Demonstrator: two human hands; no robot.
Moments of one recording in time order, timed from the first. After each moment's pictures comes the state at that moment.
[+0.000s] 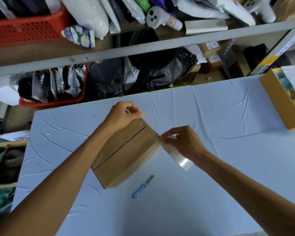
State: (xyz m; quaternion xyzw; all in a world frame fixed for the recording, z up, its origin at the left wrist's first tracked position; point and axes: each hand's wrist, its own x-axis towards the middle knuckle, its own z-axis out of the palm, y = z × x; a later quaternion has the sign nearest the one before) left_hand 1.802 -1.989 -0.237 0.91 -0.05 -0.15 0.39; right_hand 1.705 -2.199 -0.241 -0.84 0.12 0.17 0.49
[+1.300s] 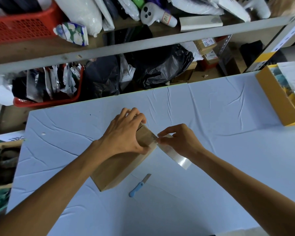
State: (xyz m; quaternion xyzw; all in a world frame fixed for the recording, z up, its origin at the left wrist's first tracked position) left_hand 1.756 -2.001 -0.235 0.94 -0.31 -0.09 0.08; right_hand 1.704 -2.199 -0.229 -0.85 0.14 0.21 0.46
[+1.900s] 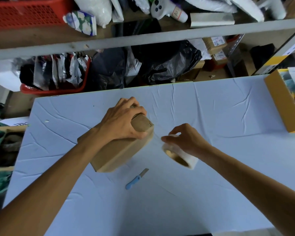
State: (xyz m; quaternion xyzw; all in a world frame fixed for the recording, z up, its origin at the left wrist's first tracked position) left_hand 1.763 -1.993 -0.233 0.95 -0.25 -0.09 0.13; right_hand 1.706 -2.220 -0.241 -0.87 0.12 0.27 0.39
